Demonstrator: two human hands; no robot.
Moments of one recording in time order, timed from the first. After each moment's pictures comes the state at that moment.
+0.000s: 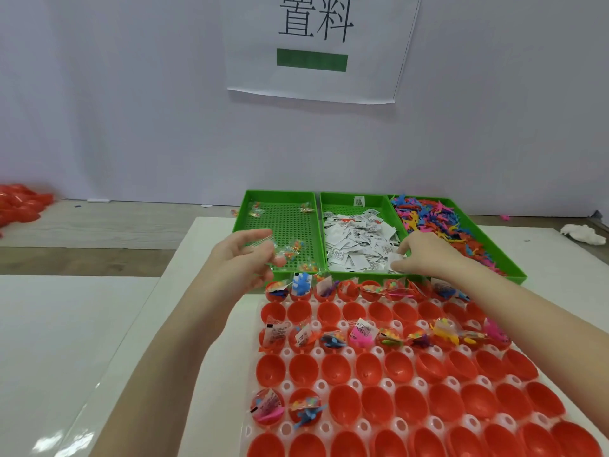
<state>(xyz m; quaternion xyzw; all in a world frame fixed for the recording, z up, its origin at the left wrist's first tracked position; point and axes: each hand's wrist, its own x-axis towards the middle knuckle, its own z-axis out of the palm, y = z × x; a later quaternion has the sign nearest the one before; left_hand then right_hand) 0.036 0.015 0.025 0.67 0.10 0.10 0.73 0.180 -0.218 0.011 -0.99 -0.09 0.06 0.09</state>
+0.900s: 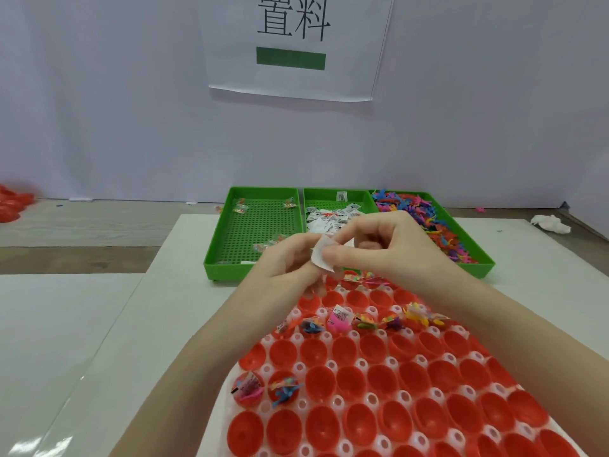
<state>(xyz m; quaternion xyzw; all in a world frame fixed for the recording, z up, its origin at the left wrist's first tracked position) 0.005 -0.044 0.050 0.74 -0.10 0.03 0.66 0.057 -0.194 0.074 -0.80 -0.29 0.05 0.53</state>
